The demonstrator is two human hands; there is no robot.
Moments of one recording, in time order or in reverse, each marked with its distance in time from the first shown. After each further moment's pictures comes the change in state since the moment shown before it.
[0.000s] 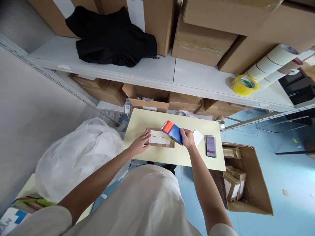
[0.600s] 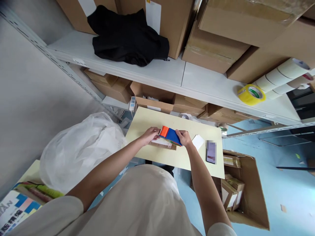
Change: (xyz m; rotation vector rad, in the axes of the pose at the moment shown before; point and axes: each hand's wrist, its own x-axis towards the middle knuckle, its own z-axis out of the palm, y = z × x) left_hand 0.065 0.048 -0.012 -0.946 0.127 -0.686; right_hand 0.024 0.003 0.019 -0.074 -0.310 0.020
